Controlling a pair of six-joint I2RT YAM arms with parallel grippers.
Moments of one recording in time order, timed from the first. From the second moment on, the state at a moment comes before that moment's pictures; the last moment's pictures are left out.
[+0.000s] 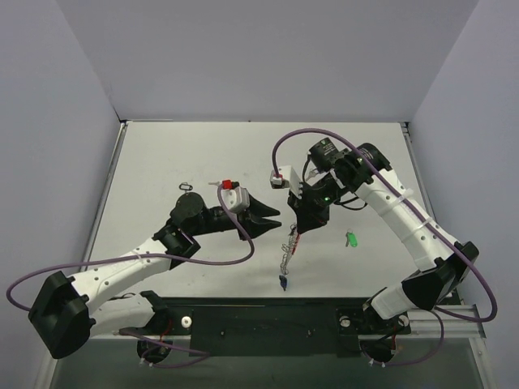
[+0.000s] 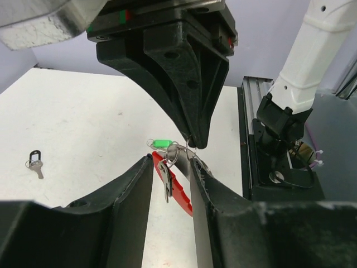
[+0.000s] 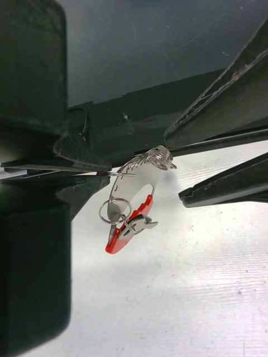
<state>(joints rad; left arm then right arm) -0.80 1.10 0.67 0.56 0.62 -0.13 0.62 1.48 1.62 -1.40 -0.61 -0.62</state>
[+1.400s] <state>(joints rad) -0.85 1.31 0.72 0.71 0.70 -0.23 0.63 1.52 1.66 -1.47 -0.56 -0.63</state>
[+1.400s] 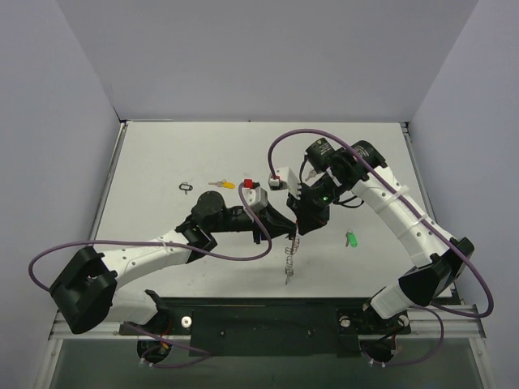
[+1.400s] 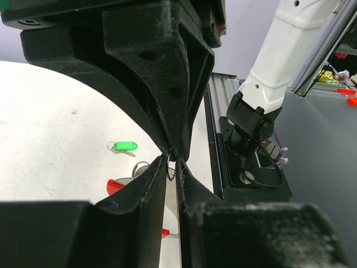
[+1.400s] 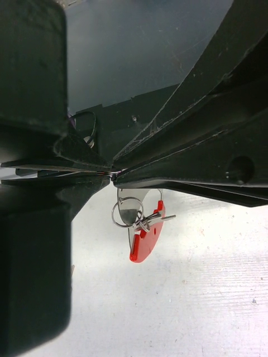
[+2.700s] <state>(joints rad) -0.93 1.30 0.40 1.25 0.14 -0.49 0.42 1.42 1.56 -1.29 -0.97 -0.79</state>
